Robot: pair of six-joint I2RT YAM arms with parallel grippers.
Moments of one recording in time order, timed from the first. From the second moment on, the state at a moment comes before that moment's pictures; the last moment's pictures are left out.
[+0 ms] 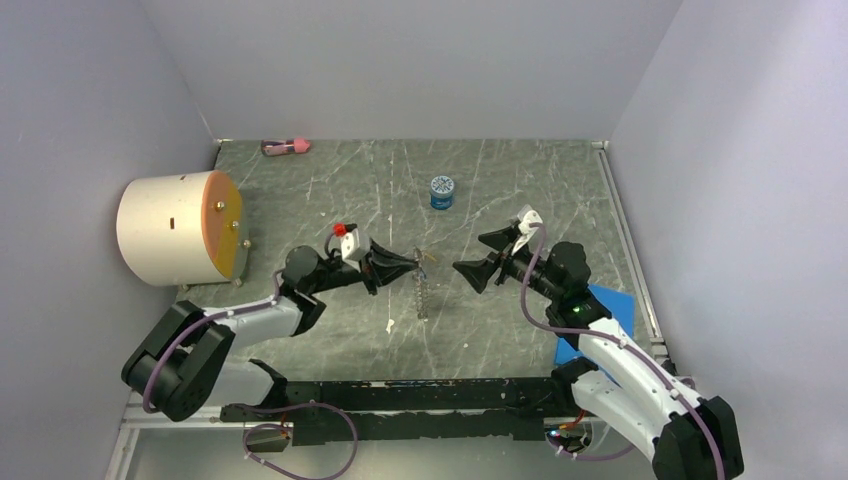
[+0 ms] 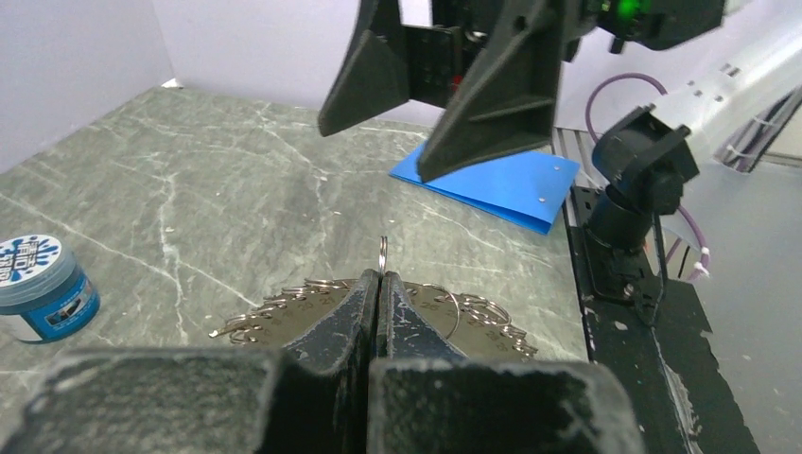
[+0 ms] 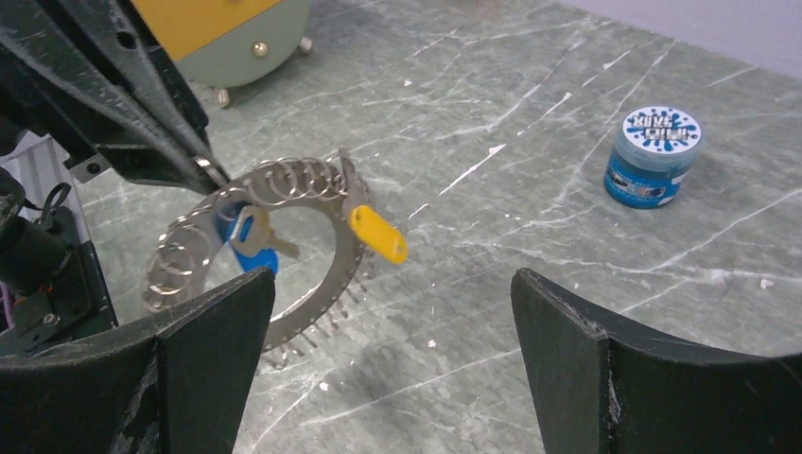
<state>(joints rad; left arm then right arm) -0.57 1.30 0.36 1.20 0.79 -0.24 0.41 0.83 0.41 0.36 -0.52 0.15</state>
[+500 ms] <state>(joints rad) -0.57 1.47 0.60 0.98 0.63 -0.21 0.41 0.78 0.40 0.35 -0.51 0.18</state>
